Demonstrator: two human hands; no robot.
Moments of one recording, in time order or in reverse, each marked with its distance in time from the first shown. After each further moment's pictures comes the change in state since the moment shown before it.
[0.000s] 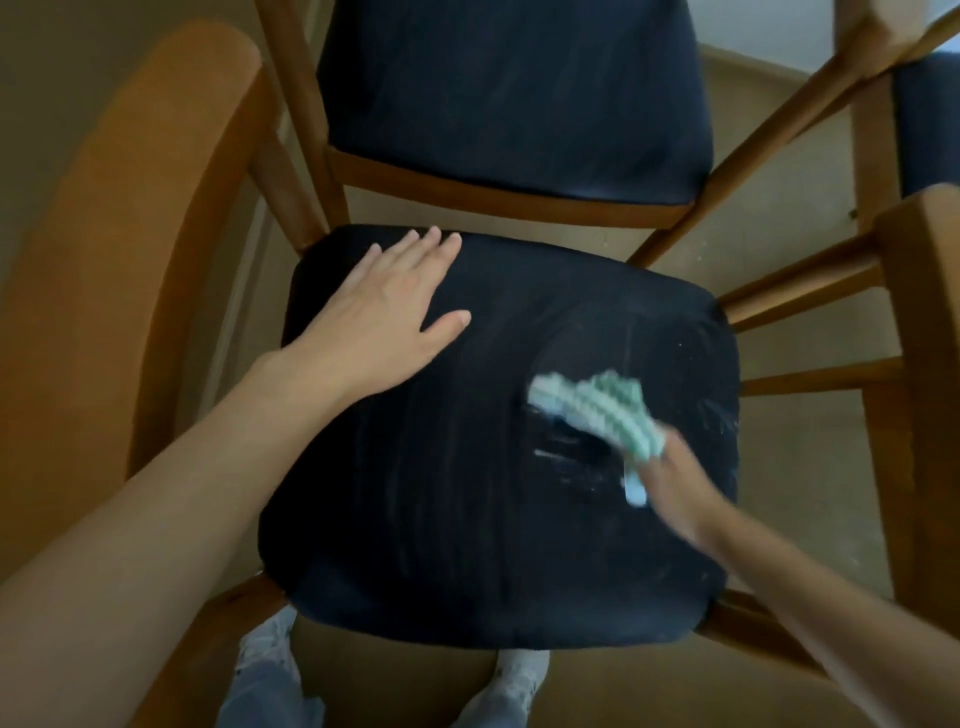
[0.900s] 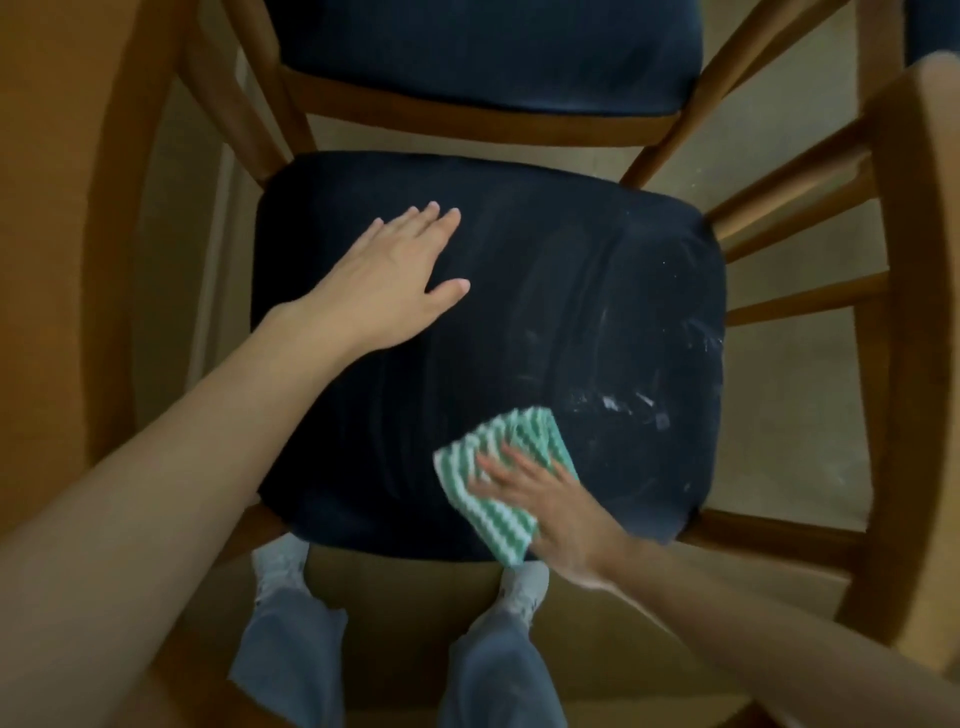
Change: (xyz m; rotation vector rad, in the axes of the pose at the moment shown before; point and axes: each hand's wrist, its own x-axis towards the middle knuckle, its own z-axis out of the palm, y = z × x) left_hand -0.006 0.022 0.030 0.049 -0.126 -0.004; right_hand -0.059 0.000 0.081 -0.398 -0.564 -0.219
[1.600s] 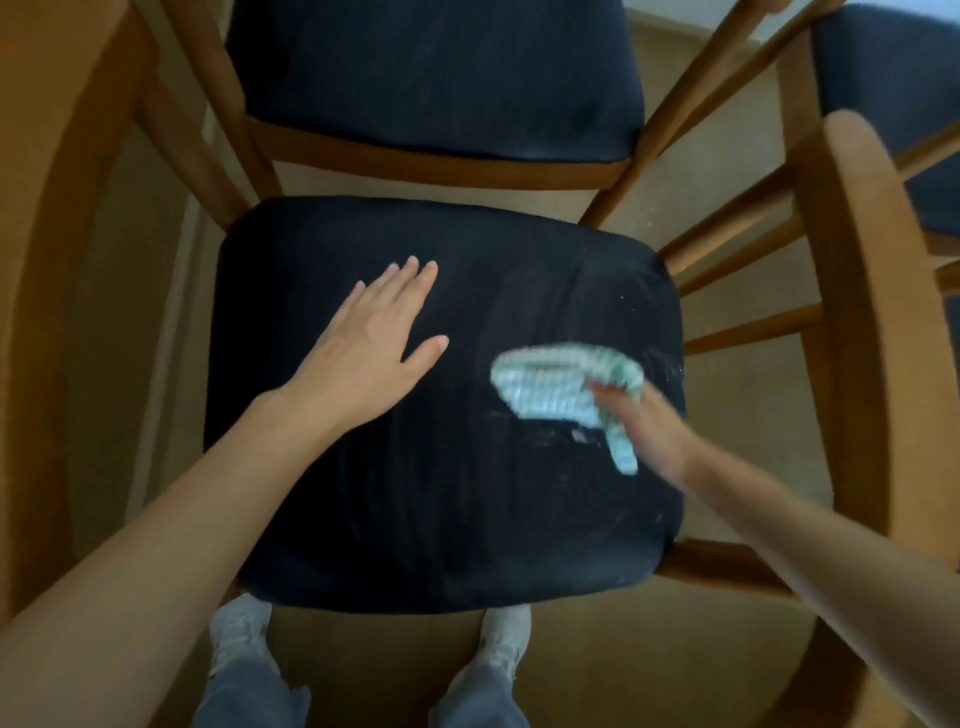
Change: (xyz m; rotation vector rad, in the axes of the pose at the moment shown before) left_hand -0.009 0.010 0.024 -0.118 0.079 0.036; right_hand -0.016 0.029 -0.111 0.857 0.516 0.356
